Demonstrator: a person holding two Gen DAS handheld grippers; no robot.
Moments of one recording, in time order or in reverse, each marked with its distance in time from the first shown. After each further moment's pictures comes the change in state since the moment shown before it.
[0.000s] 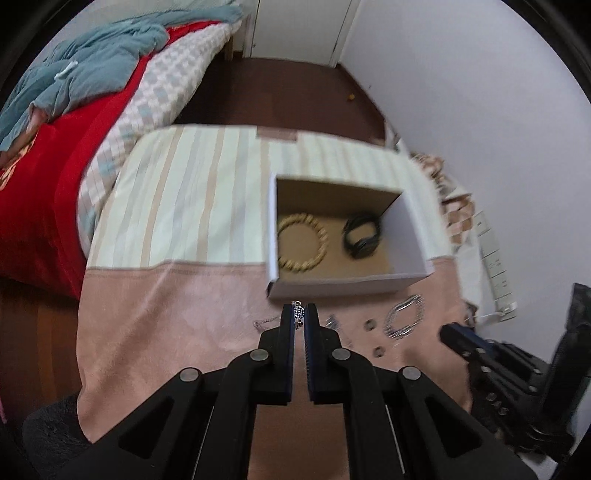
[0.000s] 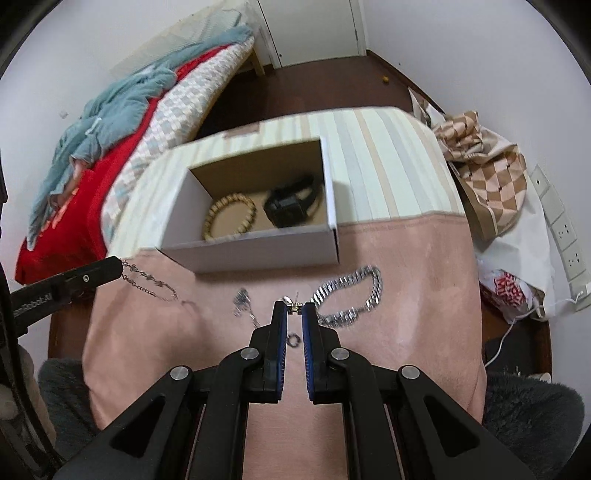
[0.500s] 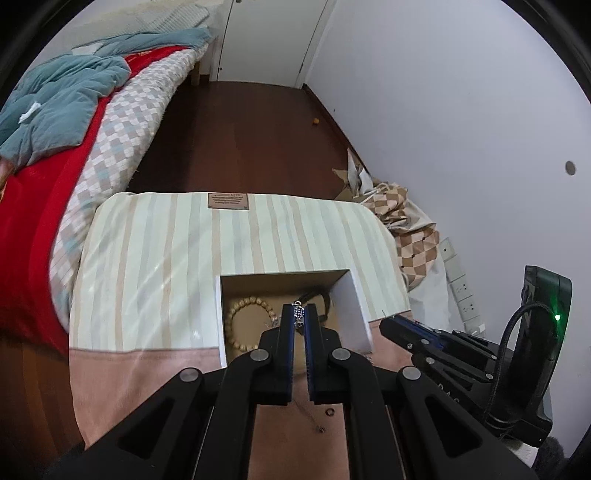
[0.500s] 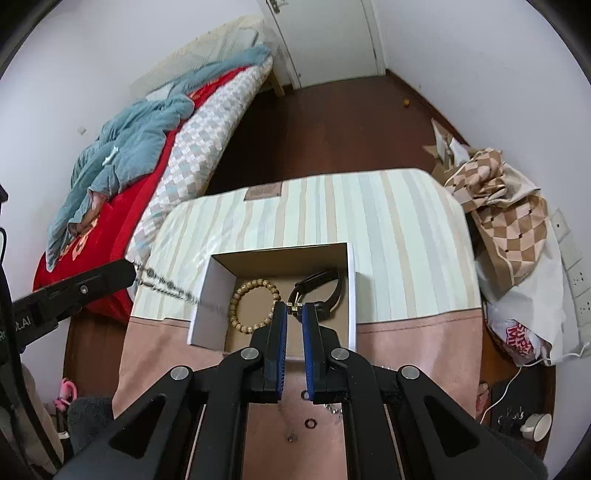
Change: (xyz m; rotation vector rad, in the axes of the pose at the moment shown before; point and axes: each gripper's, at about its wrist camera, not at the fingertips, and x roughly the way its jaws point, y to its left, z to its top) left arm -0.005 -0.033 0.085 0.059 -0.045 -0.103; right arm 0.001 0.009 0.104 -0.024 -0.027 0.074
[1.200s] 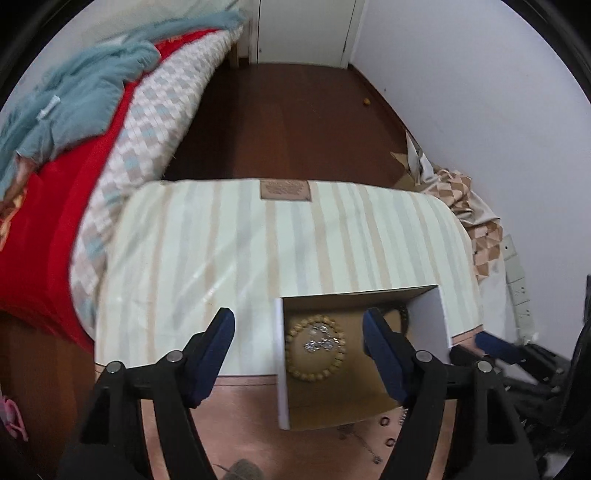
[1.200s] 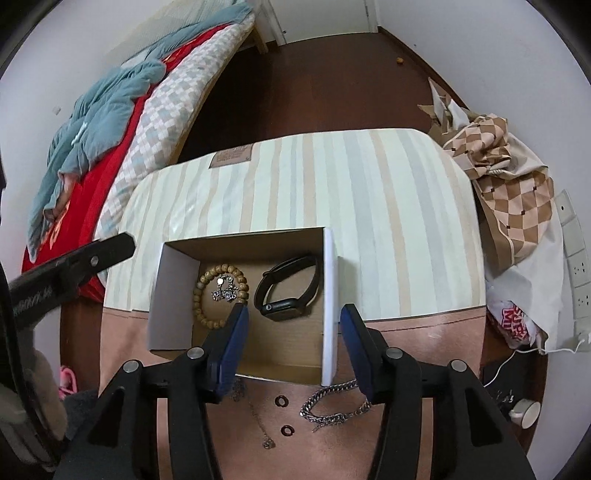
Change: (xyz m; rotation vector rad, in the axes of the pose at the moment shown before) left arm 0.052 0.031 0.015 -0.025 0.058 0.222; right arm 0.052 -0.026 0.019 0.038 0.164 -0.052
